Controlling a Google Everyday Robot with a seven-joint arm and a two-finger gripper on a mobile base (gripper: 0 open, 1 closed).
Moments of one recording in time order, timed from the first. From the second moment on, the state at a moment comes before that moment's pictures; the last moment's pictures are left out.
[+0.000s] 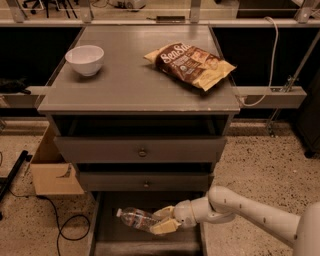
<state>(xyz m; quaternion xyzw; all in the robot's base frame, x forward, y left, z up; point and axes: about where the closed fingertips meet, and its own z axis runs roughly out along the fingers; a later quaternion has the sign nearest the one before) 0.448 0.009 0.391 -0.44 0.69 0.52 0.25</state>
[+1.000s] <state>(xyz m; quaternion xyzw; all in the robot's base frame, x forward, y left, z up) 0.444 0.031 0.375 -0.52 0.70 0.47 0.15</state>
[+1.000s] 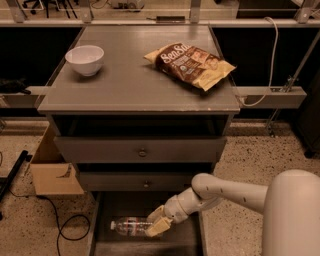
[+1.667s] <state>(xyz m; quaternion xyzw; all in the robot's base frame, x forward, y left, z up) 0.449 0.035 0.347 -0.47 0.71 0.51 0.13</state>
